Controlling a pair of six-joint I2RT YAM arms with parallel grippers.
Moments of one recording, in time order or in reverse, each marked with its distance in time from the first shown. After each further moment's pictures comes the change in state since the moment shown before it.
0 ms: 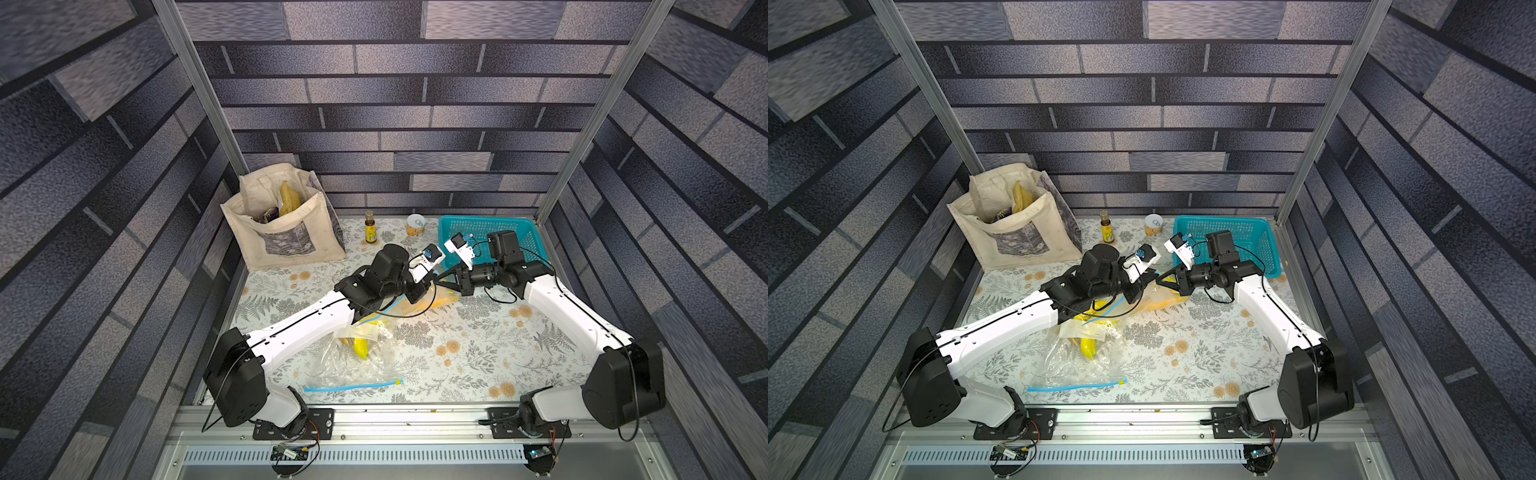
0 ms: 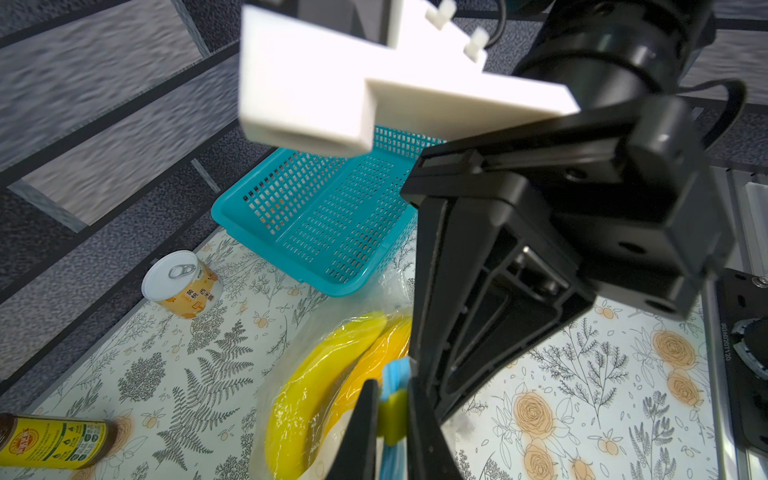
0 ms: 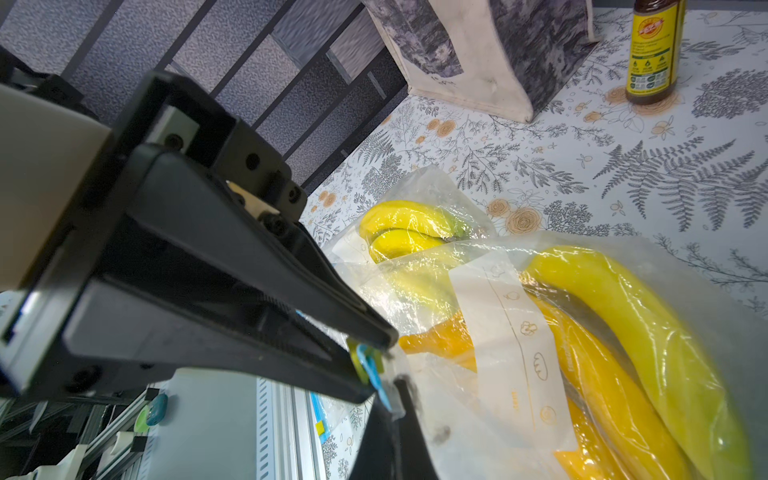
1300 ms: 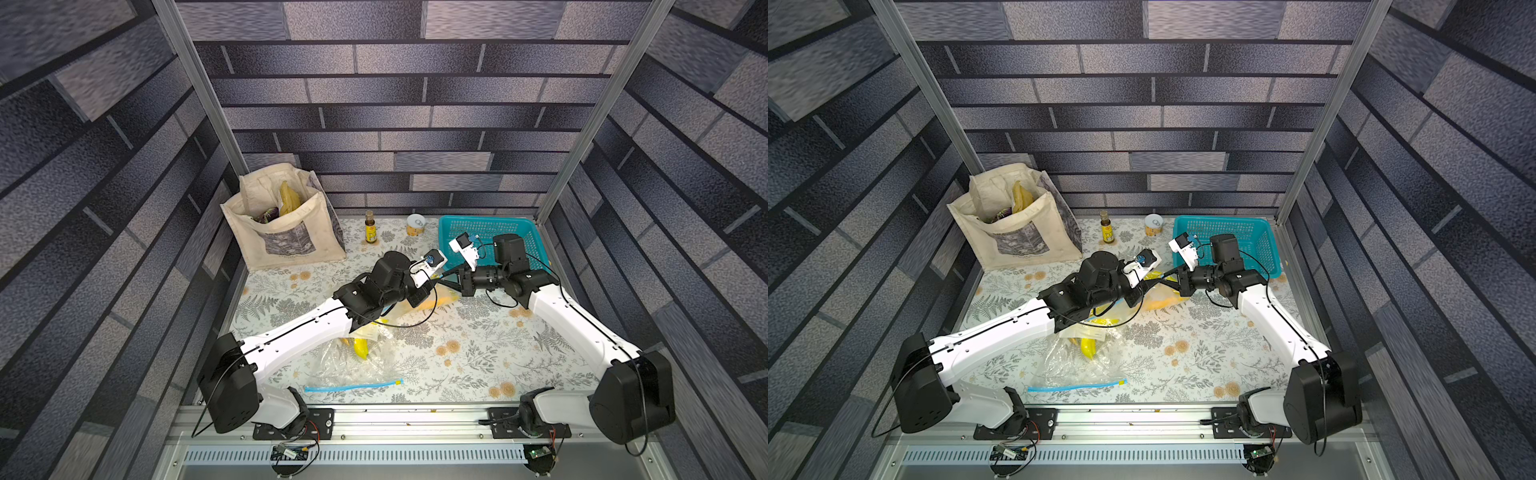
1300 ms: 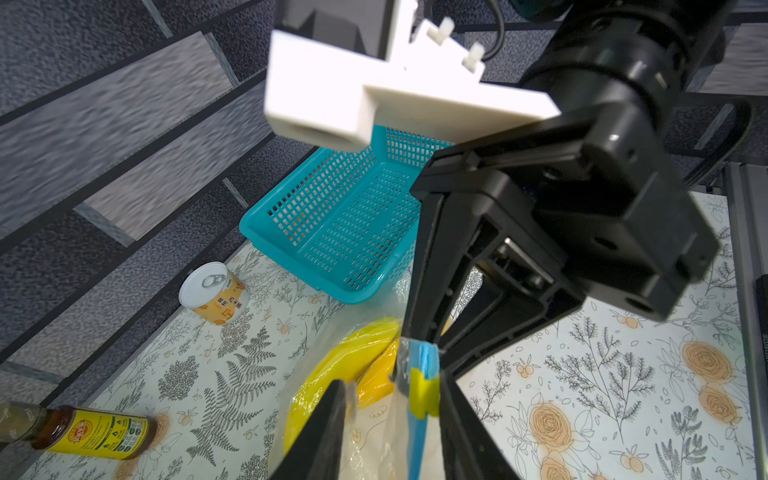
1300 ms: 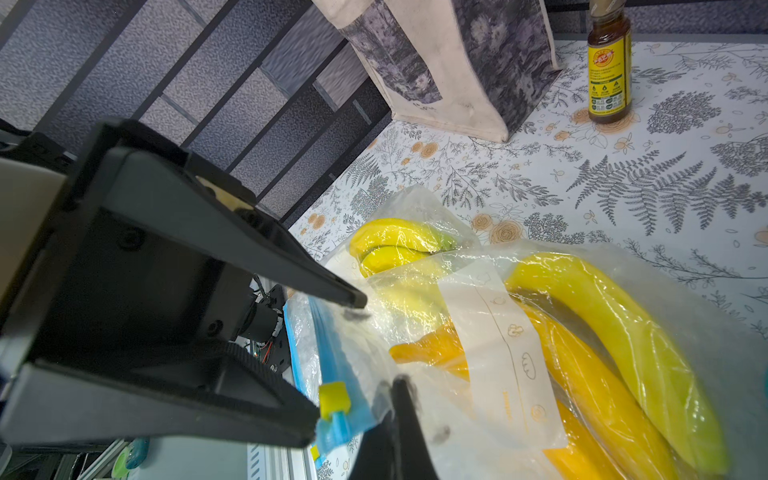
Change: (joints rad) left arm -0.060 -0.042 -0.039 0.048 -0.115 0.031; right arm 0.001 -0.061 -0.073 0.117 0.035 0.113
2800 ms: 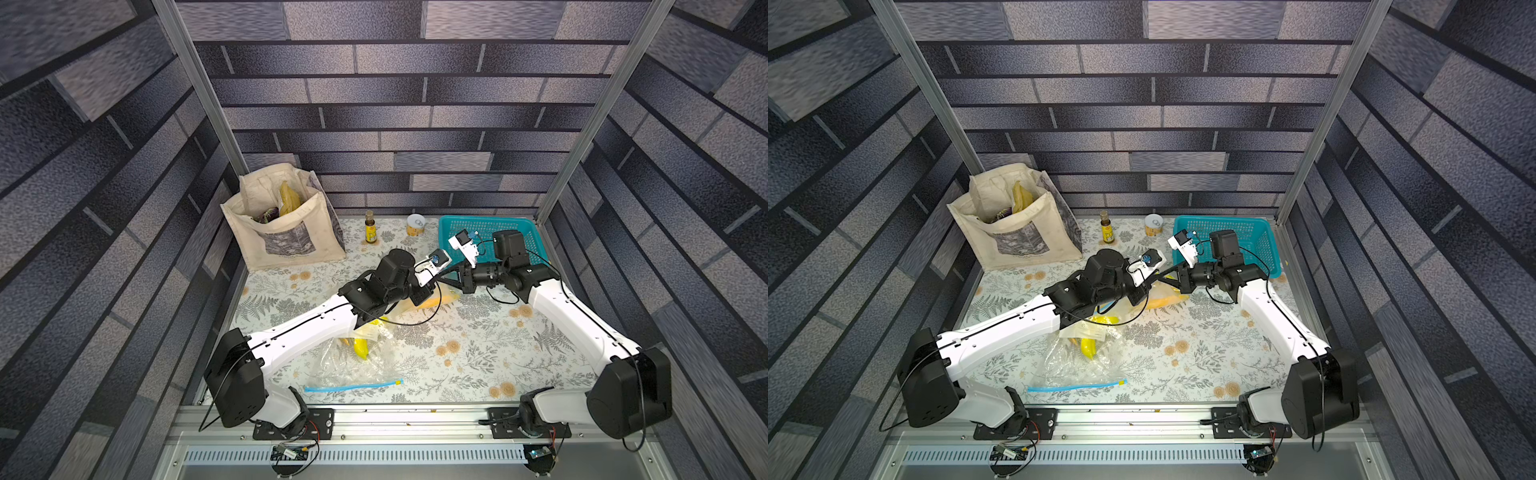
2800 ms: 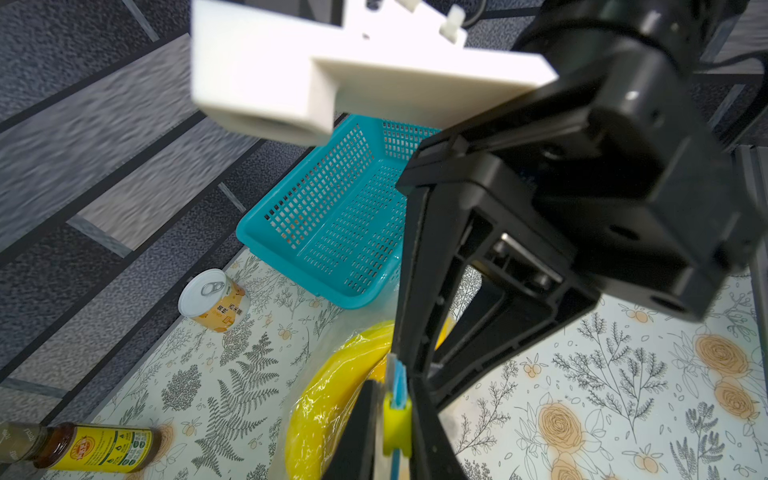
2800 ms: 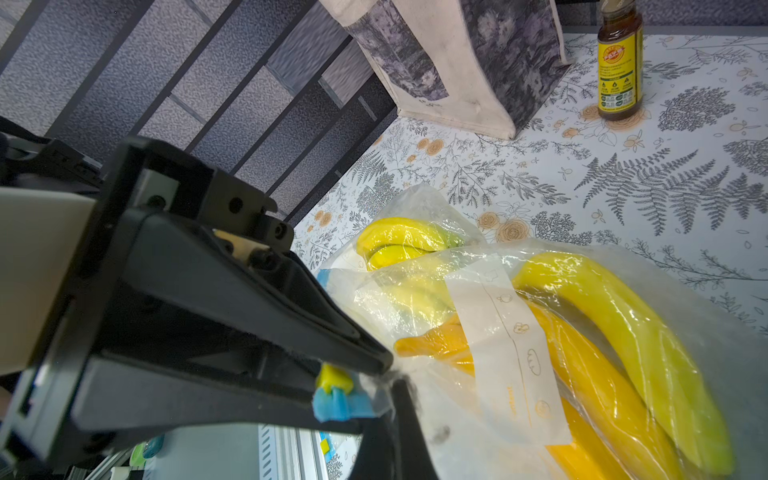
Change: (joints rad) left arm -0.006 0.042 0.037 -0.015 0.000 0.033; right arm 0.000 0.025 0.062 -0.077 -0.019 -0.024
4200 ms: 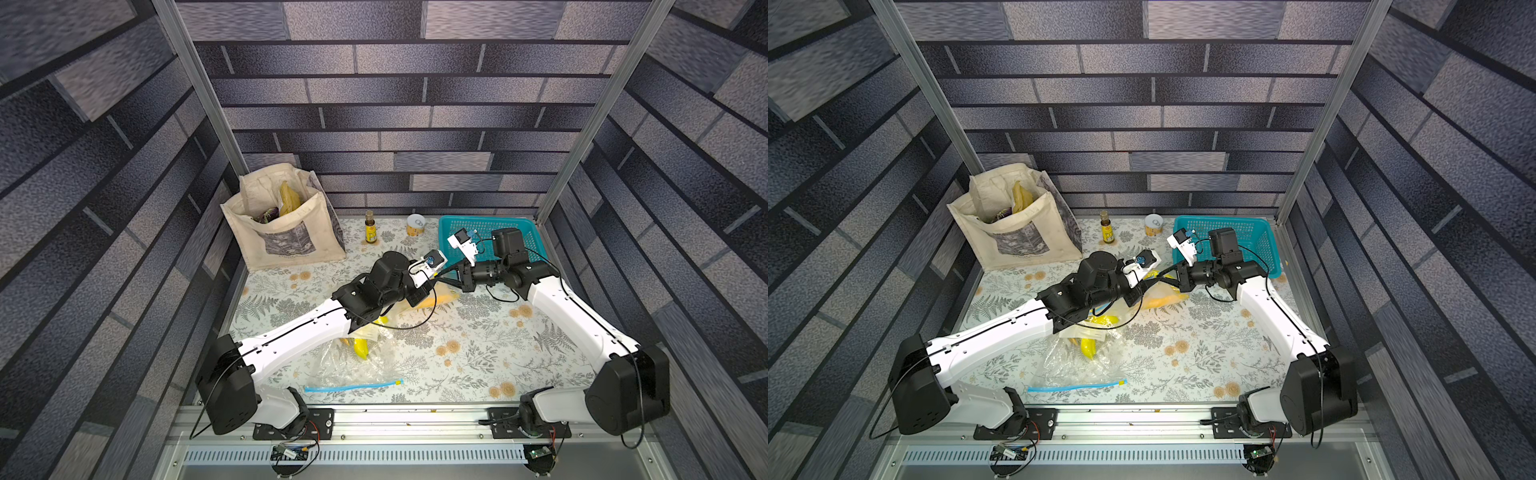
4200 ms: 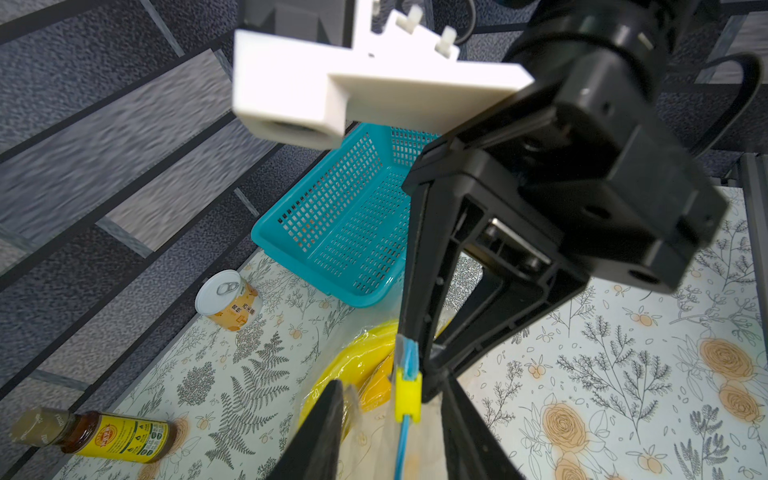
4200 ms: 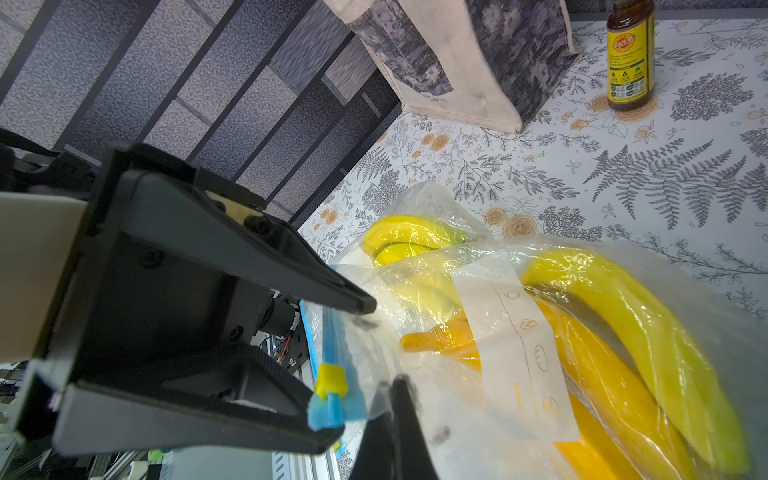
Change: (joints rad) left arm 0.000 -0.048 -0.044 0.023 -0.018 0.005; right arm 0.000 0.019 0.035 -0.042 -0.011 0.006
